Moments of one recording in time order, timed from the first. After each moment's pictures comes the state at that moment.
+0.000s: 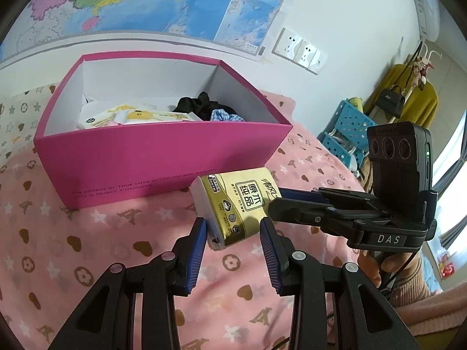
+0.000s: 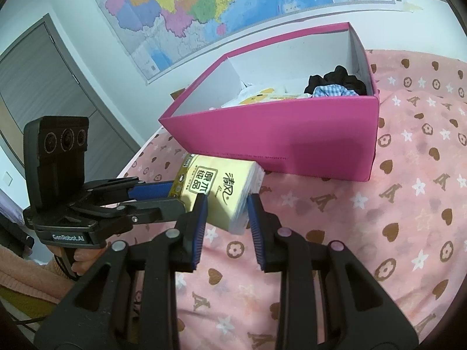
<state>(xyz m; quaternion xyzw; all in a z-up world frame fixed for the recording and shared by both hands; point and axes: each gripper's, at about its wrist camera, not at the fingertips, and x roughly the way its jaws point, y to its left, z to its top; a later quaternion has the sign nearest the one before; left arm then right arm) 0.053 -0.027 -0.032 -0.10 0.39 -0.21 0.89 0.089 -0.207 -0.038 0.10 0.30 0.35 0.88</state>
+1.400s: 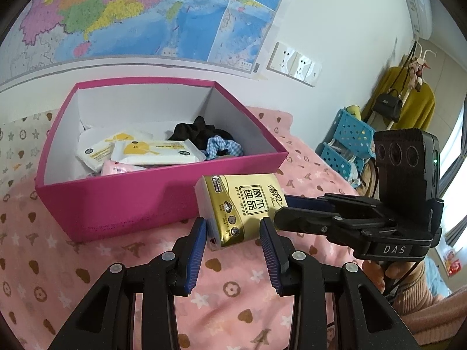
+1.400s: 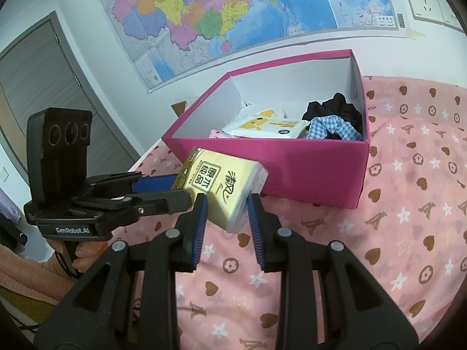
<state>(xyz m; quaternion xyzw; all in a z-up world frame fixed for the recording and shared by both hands) 0.066 -0.030 -0.012 -0.09 0.36 -0.21 0.90 0.091 -0.213 -0.017 0.08 0.27 0.35 0.89</state>
